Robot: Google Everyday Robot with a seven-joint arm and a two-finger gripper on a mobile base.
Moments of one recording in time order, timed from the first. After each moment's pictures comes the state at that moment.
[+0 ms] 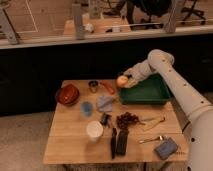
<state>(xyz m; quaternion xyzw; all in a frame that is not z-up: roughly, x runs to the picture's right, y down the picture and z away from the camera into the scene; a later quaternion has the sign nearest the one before) 0.122 -0.043 0.857 -0.17 -0.28 0.02 0.94</state>
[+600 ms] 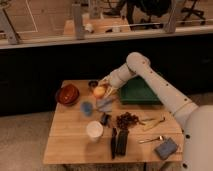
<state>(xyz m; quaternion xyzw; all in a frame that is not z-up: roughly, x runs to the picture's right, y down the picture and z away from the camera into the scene) -0.026 0.007 0.801 -0.22 -0.43 -0.12 0.87</state>
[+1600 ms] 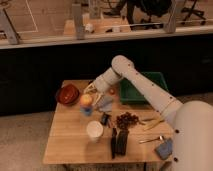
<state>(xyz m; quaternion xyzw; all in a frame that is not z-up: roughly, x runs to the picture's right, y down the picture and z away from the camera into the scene) -0.082 0.040 0.795 -0.22 -0.48 -0.20 0.83</state>
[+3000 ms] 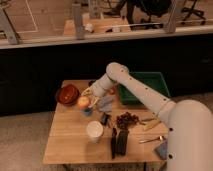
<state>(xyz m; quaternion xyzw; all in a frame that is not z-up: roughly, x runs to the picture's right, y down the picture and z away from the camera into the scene) -0.096 0.062 0.830 -0.23 -0.45 -0.20 0.84</state>
